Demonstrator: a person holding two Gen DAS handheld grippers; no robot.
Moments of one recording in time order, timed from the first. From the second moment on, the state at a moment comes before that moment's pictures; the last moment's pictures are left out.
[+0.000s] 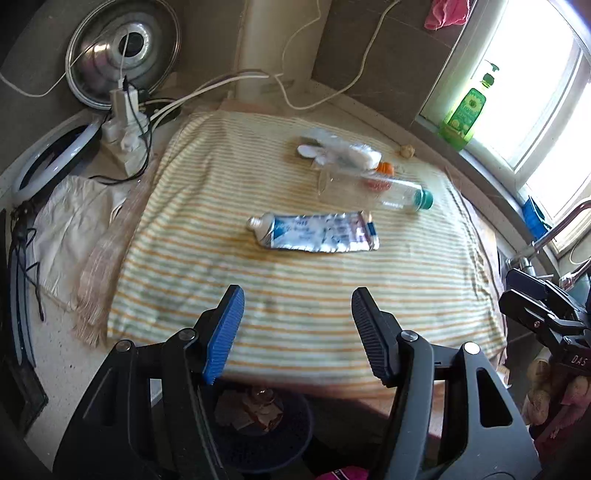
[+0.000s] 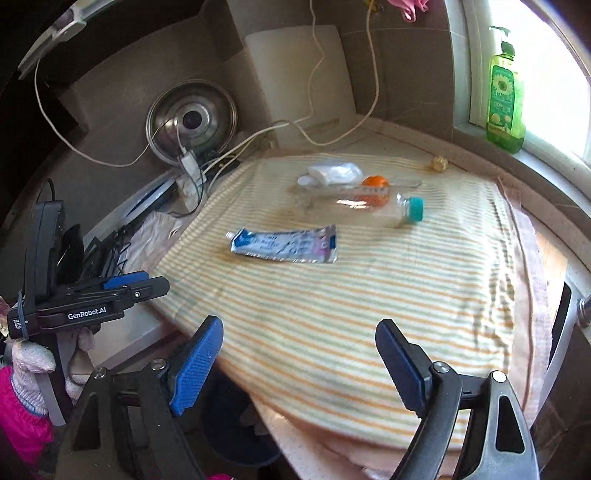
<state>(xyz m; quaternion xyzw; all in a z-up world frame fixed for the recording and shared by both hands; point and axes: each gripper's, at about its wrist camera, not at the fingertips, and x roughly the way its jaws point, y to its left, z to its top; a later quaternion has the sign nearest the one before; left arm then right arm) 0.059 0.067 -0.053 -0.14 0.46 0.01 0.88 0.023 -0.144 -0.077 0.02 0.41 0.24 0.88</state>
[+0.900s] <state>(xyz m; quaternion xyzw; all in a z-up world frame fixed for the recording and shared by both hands) 0.265 0.000 -0.045 -0.12 0.49 -0.01 0.86 0.244 -0.236 -0.062 0.03 0.40 0.22 0.89</state>
